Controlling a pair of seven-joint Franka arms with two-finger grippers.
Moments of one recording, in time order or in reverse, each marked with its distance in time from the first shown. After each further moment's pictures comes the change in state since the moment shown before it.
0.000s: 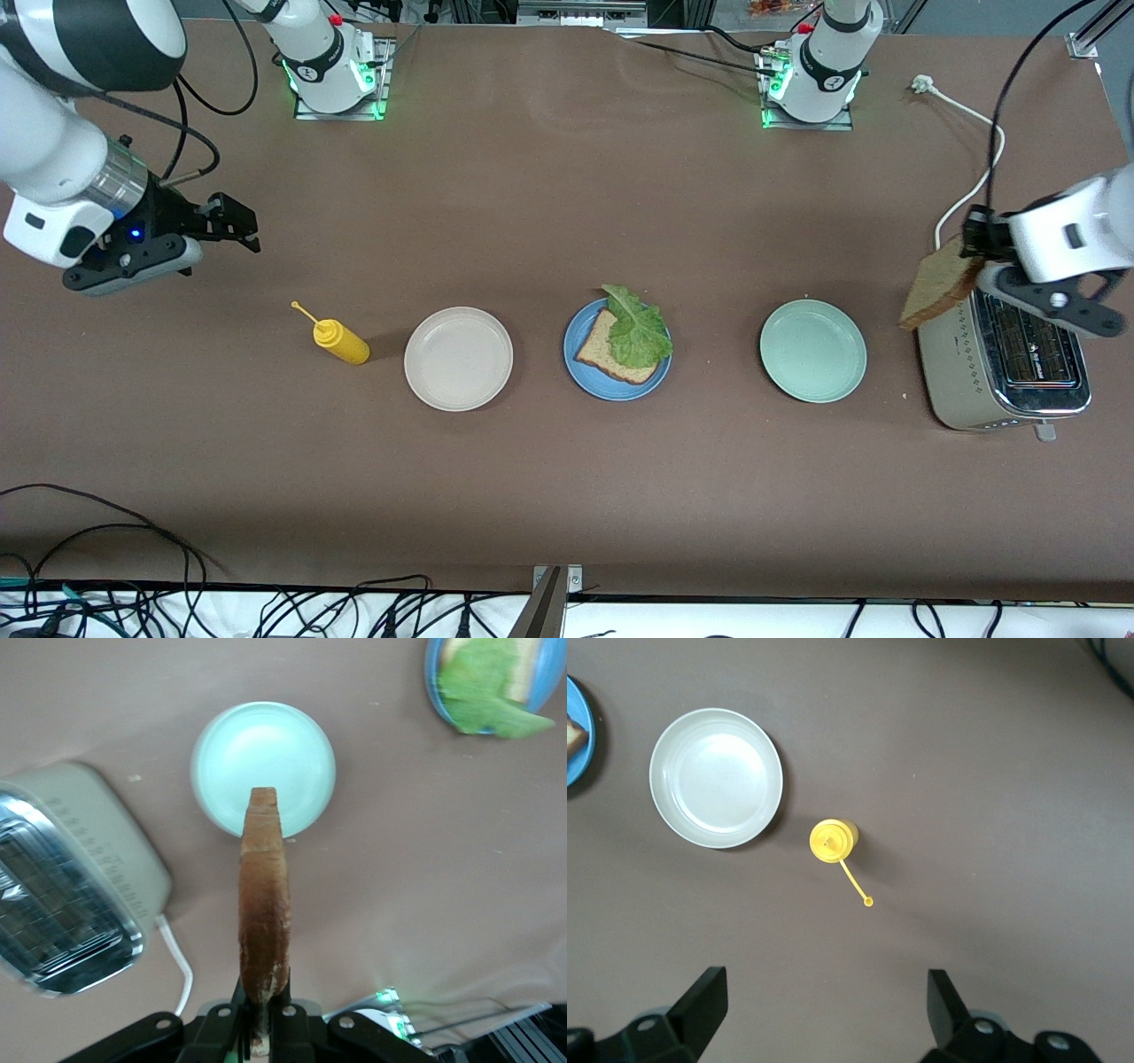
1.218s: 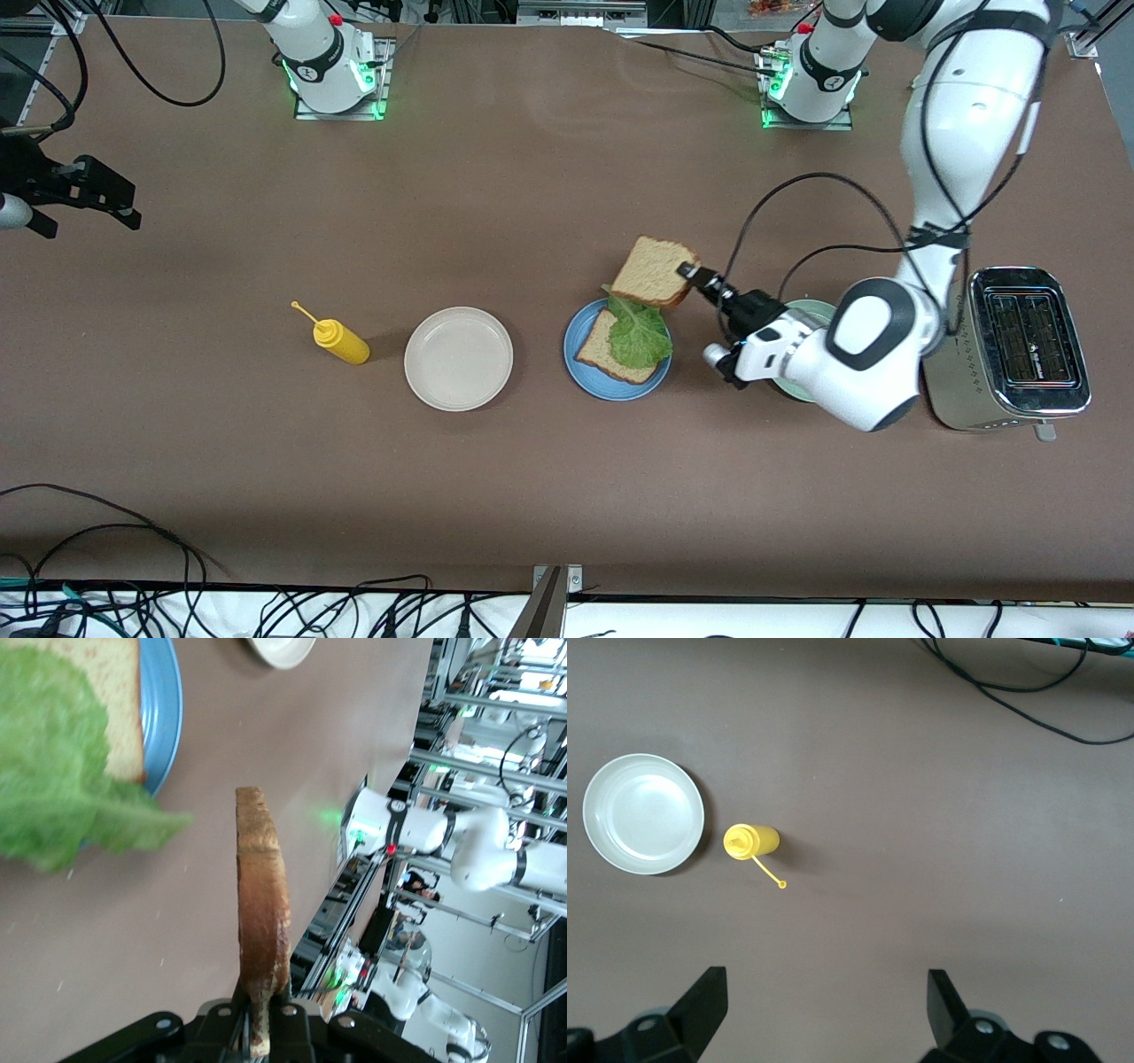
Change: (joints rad) left arm -0.160 0.477 -0.021 -0.074 -0.832 0.142 0.009; right arm -0.013 -0.059 -0.121 0.111 -0.073 -0.108 0.086
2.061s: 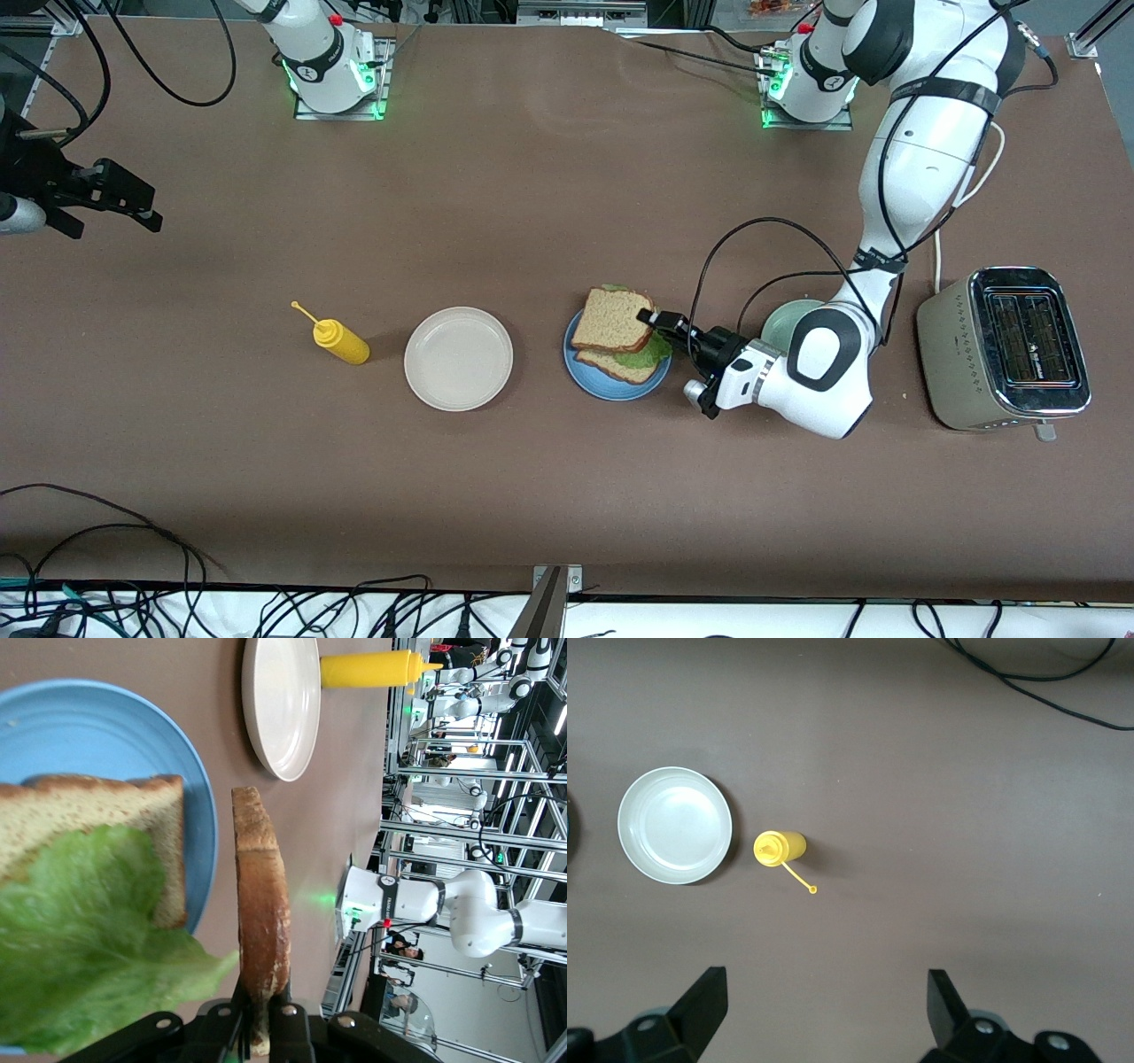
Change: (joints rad) left arm -0.021 0.146 0.012 0.007 -0.163 0.228 0.199; right arm 0.008 0.006 0.009 0.001 0.051 0.000 0.058
